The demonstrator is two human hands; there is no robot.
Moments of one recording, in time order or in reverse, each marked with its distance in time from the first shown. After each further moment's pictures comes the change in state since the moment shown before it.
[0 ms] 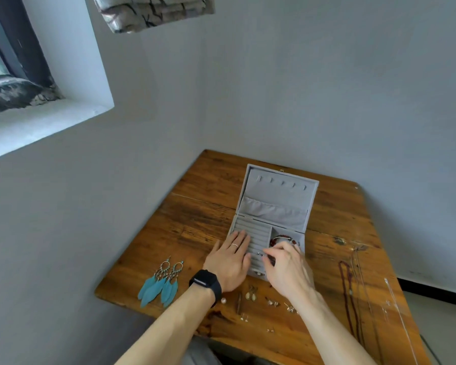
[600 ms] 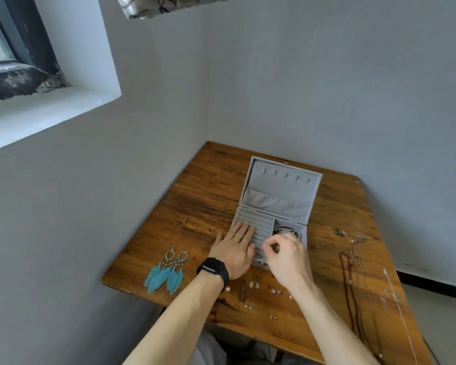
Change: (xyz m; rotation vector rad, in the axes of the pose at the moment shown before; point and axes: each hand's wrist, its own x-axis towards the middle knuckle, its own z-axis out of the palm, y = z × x) left_hand 0.003 0.001 -0.004 -0.029 -0.044 -0.032; right_hand -0.007 -0.021 -0.010 0.215 0.055 0.104
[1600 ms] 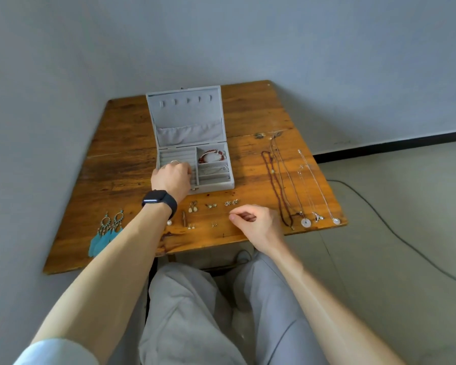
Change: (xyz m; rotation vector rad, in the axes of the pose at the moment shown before) left_hand 0.000 0.053 -0.024 0.231 0.188 0.073; right_hand -0.146 0.073 -0.005 0.509 0.124 0.173
